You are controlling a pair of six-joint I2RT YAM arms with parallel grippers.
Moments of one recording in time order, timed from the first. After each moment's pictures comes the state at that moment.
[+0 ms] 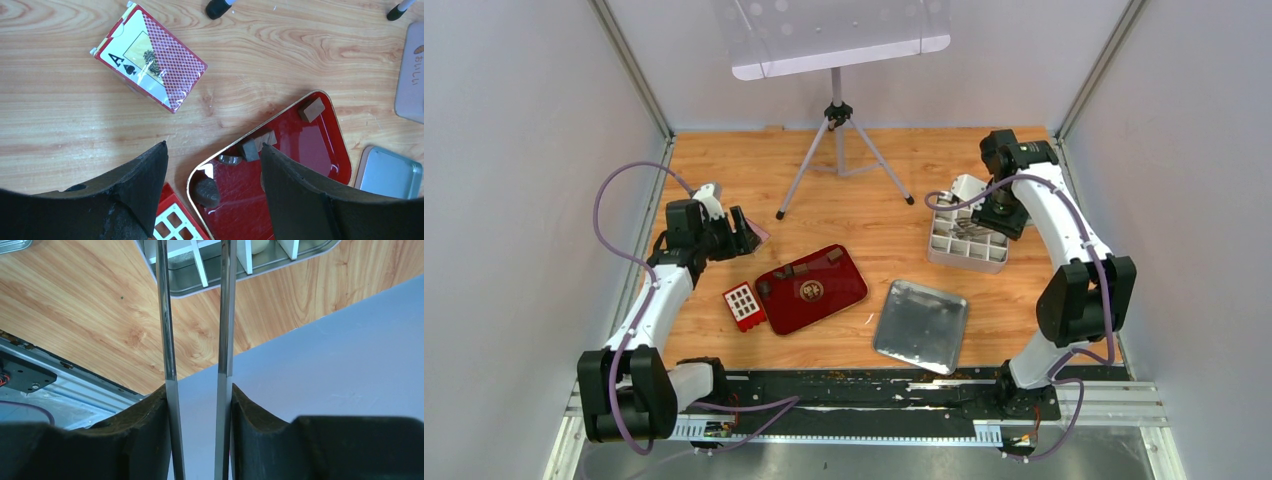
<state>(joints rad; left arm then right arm) 0.05 1.14 0.71 -0.28 0.34 -0.26 0.16 1.67 1.60 -1.34 0.20 -1.00</state>
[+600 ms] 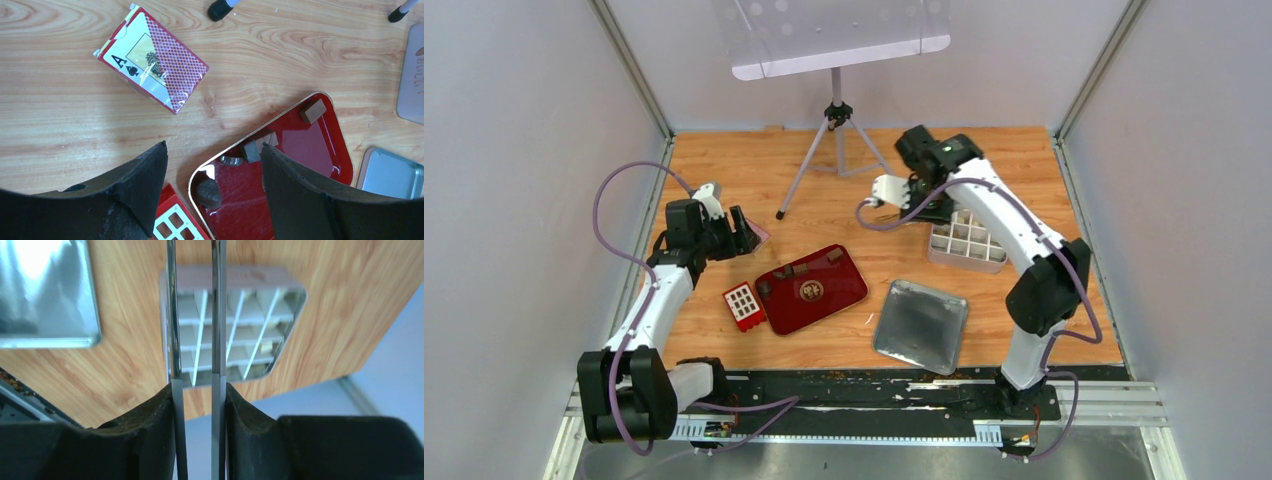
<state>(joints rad) 0.05 1.13 0.71 -0.27 0.33 -0.26 0.48 1.79 1.84 -1.36 0.14 -0.96</state>
